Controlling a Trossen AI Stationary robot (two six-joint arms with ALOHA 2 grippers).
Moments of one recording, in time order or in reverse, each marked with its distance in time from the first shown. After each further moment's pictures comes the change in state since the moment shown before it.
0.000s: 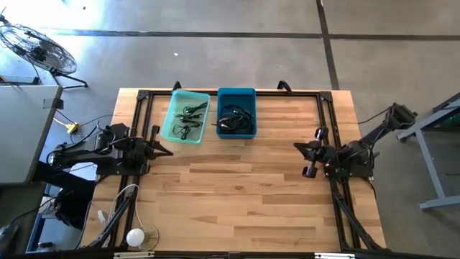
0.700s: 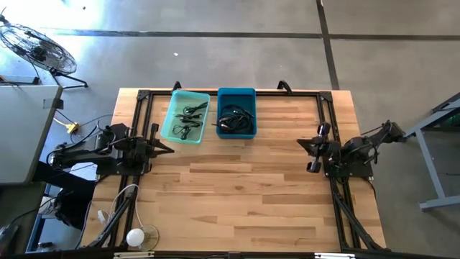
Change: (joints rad) left arm 0.000 0.000 0.001 0.000 -0.070 0.018; right arm -0.138 -0.535 0.000 -0.653 -0.139 0.133
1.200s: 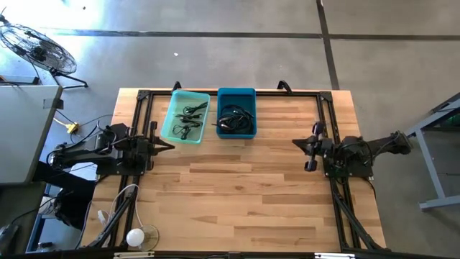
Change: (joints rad) left arm 0.000 0.000 0.000 -0.008 -0.087 0.026; right arm -0.228 -0.002 0.000 -0.156 -0.239 0.184
